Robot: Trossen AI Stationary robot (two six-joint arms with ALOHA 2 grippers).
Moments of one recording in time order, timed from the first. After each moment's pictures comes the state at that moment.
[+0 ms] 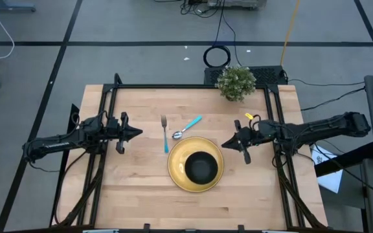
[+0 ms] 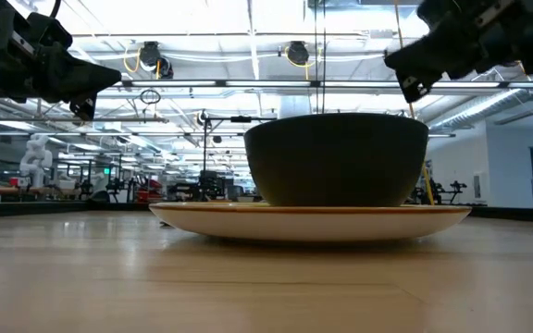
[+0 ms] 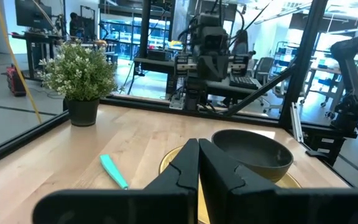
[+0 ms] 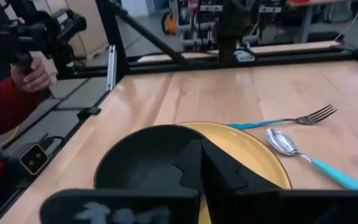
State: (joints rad) left arm 0.22 0.09 0.01 0.13 0.21 -0.13; right arm 0.04 0.84 0.32 0.32 -0.15 0.12
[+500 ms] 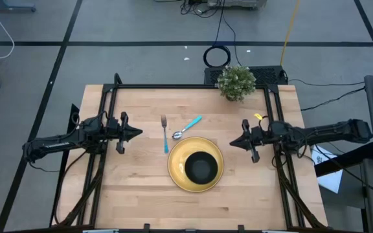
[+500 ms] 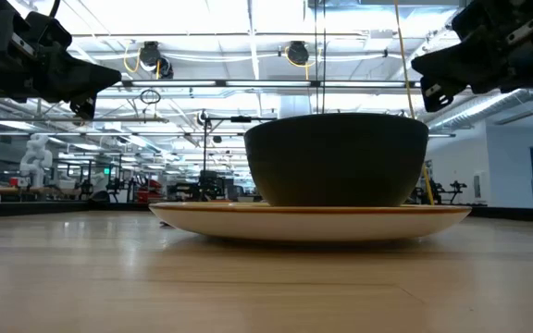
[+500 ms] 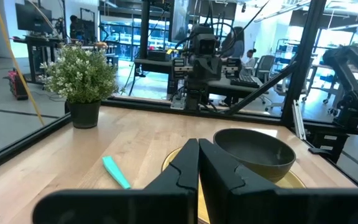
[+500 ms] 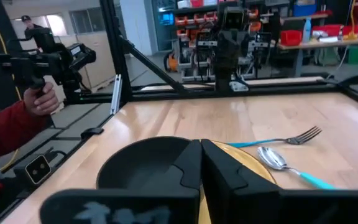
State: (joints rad) left arm 0.22 0.09 0.01 0.13 0.21 -0.10; right arm -0.01 0.59 0.10 0.46 -0.19 0.11
